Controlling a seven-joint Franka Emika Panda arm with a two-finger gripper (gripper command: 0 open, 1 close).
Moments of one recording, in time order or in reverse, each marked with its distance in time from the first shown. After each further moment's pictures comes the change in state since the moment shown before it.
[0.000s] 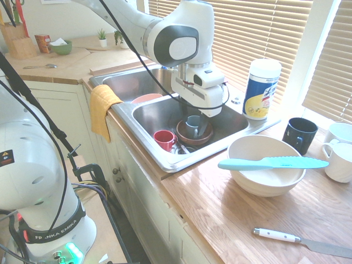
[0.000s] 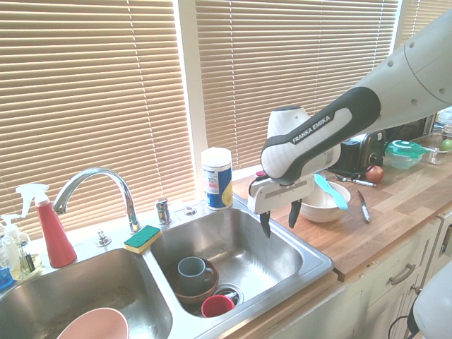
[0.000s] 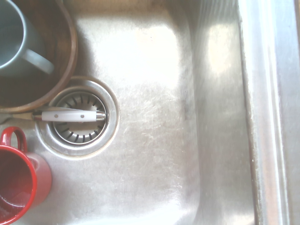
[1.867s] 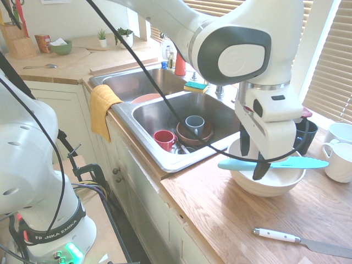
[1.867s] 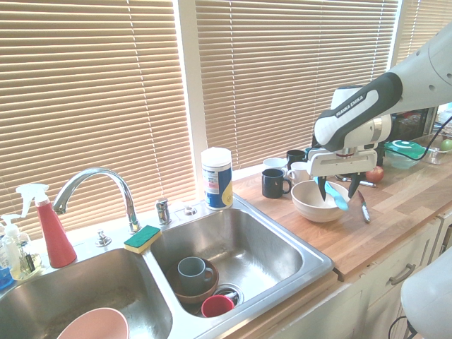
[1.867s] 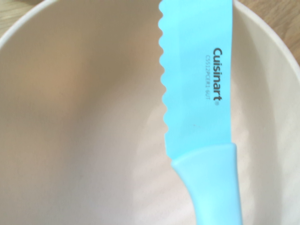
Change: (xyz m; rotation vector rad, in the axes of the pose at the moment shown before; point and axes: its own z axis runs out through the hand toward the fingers) arm 0.158 0.159 -0.027 -0.022 0.086 0.471
